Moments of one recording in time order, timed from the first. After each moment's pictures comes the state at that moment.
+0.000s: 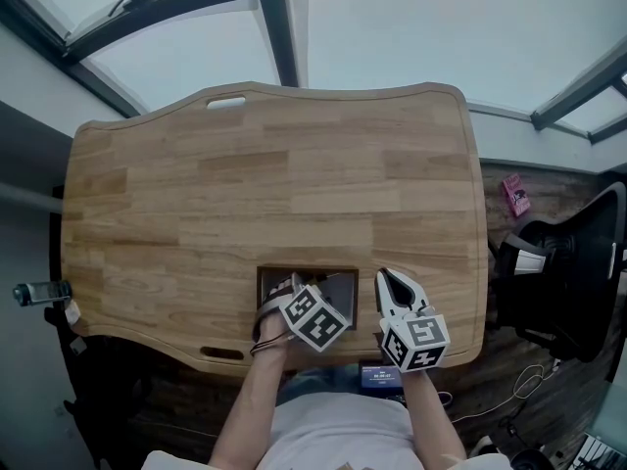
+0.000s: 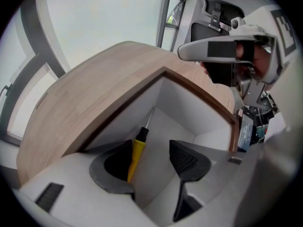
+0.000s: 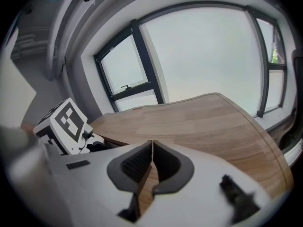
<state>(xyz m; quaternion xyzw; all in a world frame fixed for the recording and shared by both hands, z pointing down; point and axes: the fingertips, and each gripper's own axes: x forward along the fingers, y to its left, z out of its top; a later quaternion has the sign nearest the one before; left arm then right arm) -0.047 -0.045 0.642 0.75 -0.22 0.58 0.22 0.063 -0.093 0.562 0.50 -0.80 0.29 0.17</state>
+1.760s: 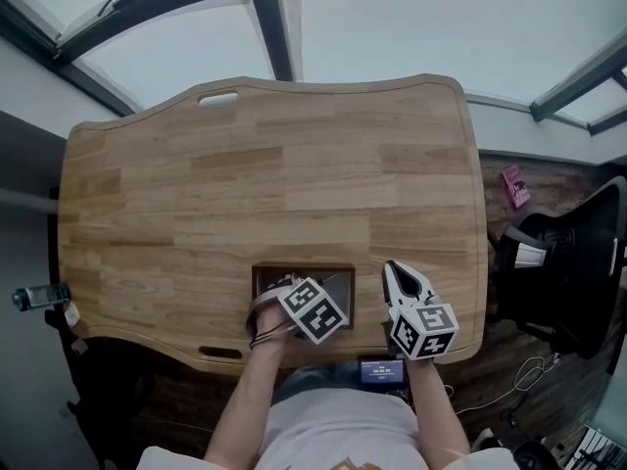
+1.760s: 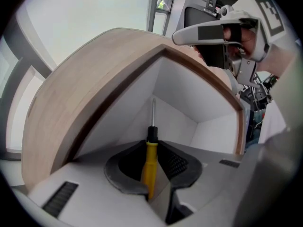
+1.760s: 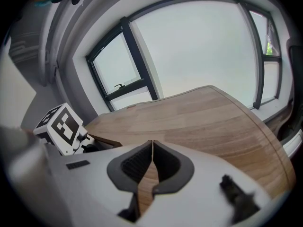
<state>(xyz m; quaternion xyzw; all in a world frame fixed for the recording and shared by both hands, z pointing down) -0.056 -0.038 0.658 0.72 -0.16 0.64 0.22 0.088 -0.101 0.584 0.51 -0.78 0.33 0.17</state>
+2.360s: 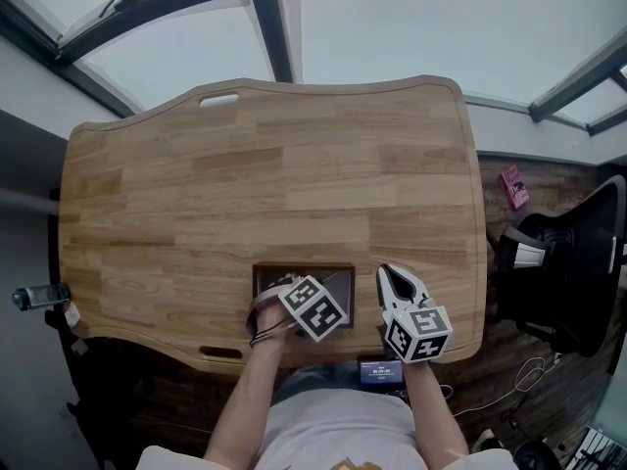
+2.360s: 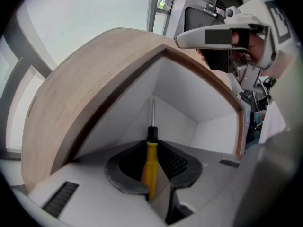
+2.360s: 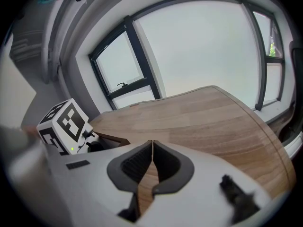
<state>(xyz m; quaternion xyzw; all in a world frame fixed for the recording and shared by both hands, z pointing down) -0.056 -0.038 0.658 0.72 -0.16 0.64 0.22 0.076 -0.092 0.582 0.50 -0.78 0.33 0.18</state>
